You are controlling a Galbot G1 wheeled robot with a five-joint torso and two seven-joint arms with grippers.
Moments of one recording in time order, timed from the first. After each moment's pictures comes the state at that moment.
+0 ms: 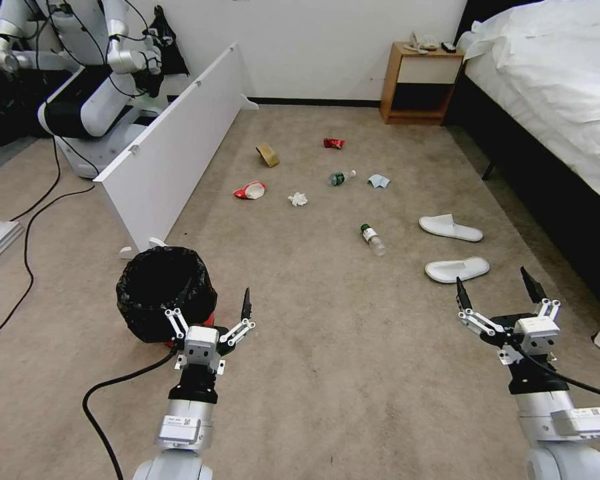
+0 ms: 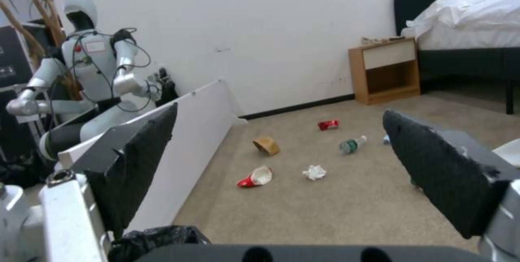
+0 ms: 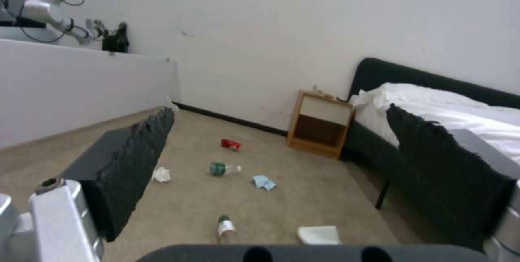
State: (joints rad) left arm 1.67 -1.57 -0.43 -2.23 0.28 -0.23 -0.02; right arm -1.62 1.51 0.90 2.21 0.09 0.24 -0.28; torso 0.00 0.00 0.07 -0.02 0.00
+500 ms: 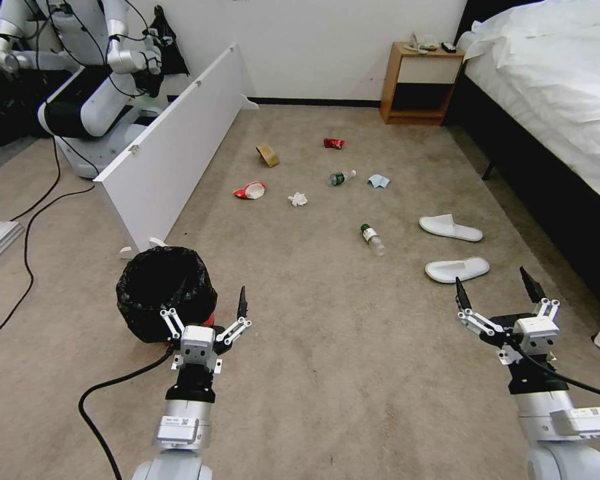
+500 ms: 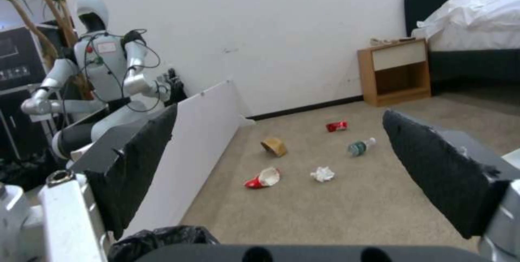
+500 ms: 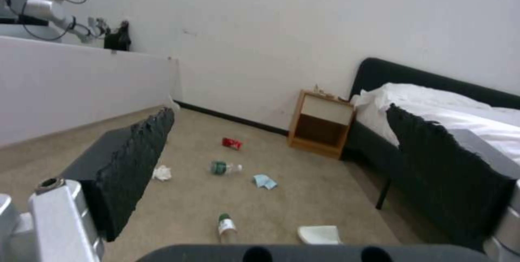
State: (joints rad) left arm 1.67 -1.58 -0.43 -2.24 0.30 -0.23 -0.05; right arm -1.62 1.51 0.91 2.21 0.09 0.24 -0.29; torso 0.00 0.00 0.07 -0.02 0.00
